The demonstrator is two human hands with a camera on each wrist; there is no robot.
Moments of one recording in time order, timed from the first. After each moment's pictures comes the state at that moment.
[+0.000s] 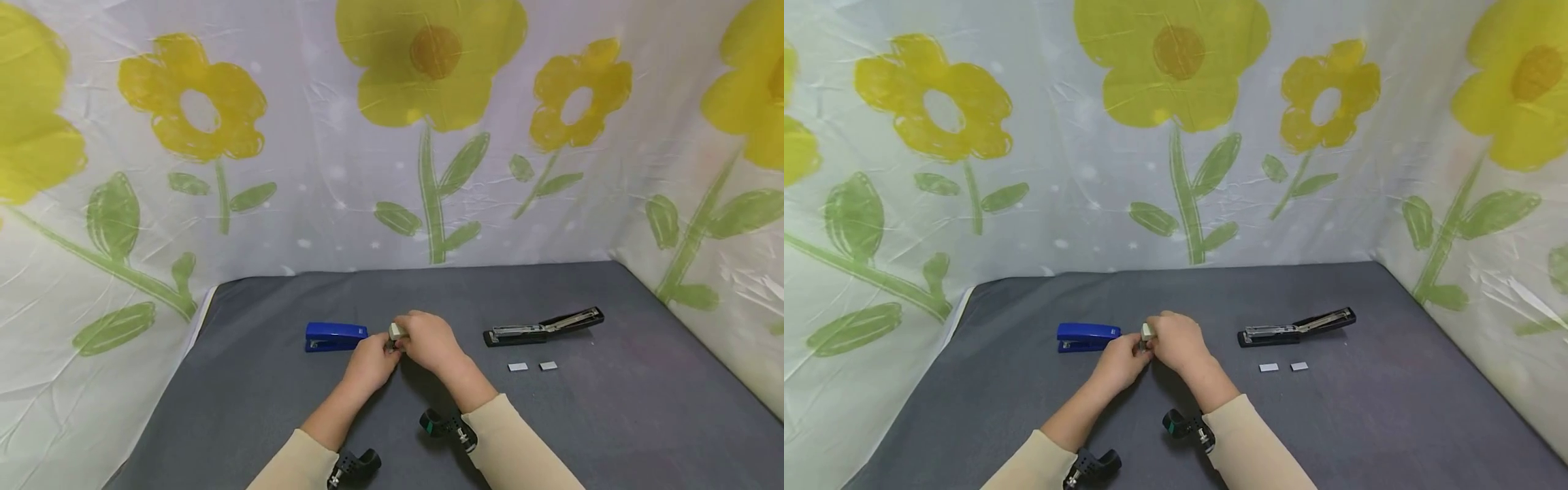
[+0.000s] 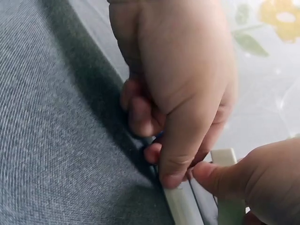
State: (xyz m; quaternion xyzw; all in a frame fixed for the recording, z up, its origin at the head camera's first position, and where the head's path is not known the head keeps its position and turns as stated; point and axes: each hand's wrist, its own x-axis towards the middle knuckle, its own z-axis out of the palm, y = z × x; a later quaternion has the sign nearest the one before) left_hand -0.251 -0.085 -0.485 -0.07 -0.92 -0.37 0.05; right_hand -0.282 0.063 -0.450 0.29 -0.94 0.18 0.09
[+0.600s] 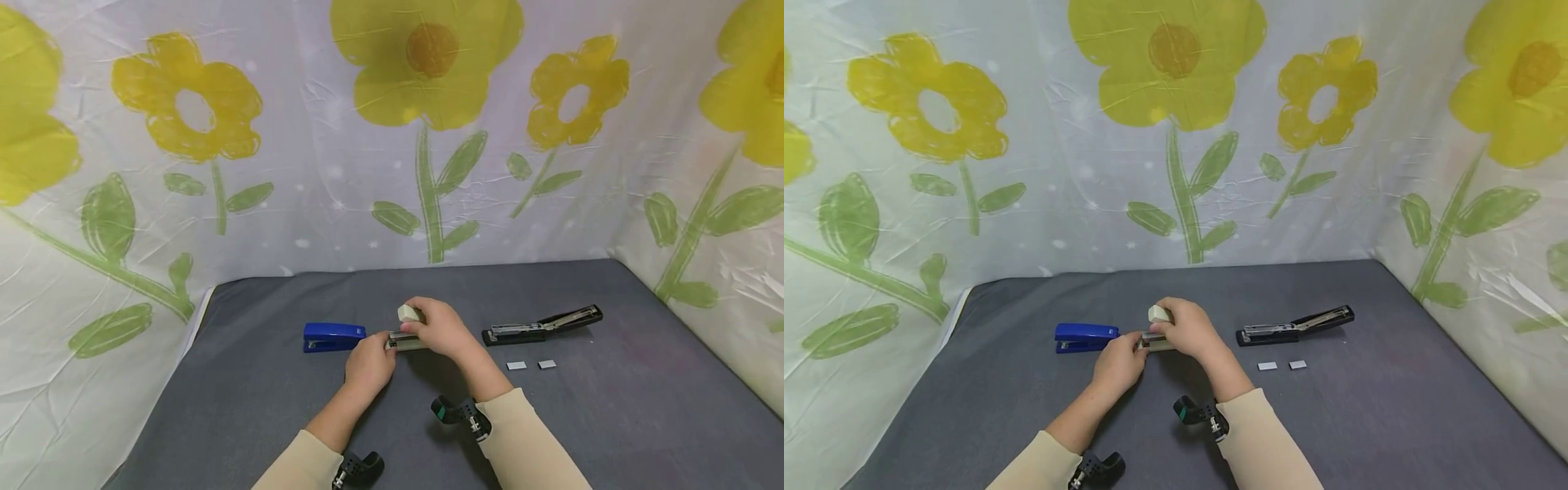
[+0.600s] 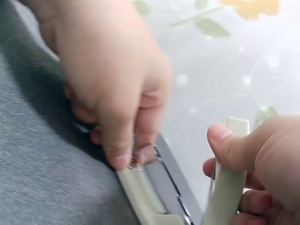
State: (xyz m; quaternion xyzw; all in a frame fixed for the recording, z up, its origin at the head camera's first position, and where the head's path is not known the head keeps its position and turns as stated) left_hand -0.251 -0.075 -0.487 -0.02 -0.95 -0.29 0.10; right_hand -0.297 0.087 -0.437 0.21 -0.89 0.39 -0.02
